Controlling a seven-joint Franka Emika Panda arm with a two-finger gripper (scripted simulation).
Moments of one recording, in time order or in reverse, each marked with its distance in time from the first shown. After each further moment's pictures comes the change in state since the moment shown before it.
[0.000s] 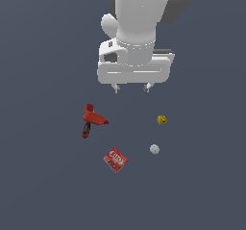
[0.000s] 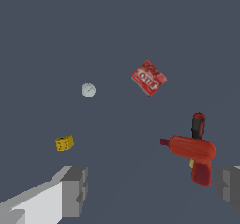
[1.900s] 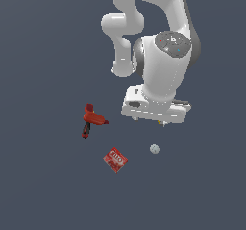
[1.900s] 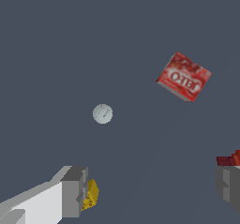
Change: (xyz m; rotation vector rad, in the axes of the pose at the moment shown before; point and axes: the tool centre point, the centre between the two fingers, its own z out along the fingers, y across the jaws) arm 0.055 -0.065 0.112 0.009 -0.020 0.223
